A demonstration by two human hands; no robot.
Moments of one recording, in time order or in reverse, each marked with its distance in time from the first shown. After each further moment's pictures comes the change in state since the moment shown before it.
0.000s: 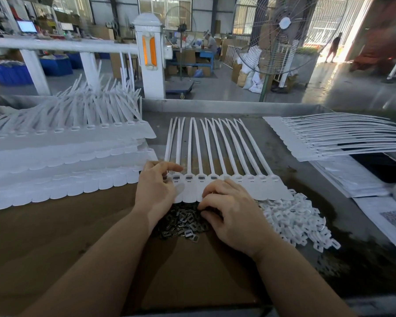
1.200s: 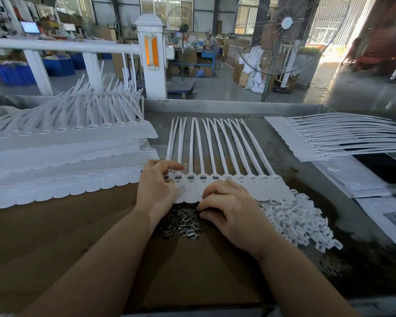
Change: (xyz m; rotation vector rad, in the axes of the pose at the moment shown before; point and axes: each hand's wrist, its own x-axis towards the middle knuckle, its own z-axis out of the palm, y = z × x) left_hand 0.001 0.000 0.000 0.004 0.033 -0.009; right_hand 0.002 0.005 0.002 0.031 -0.030 -0.018
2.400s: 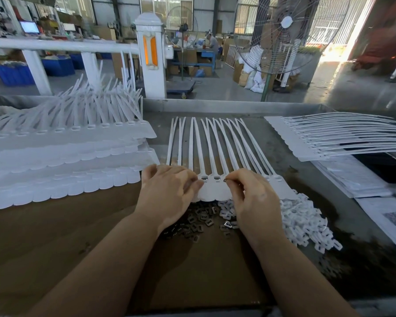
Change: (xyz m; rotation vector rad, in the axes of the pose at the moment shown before) left_hand -0.008 0.006 0.002 0.549 -0.150 0.345; right_hand -0.001 0.005 -0.001 -0.025 0.520 0.270
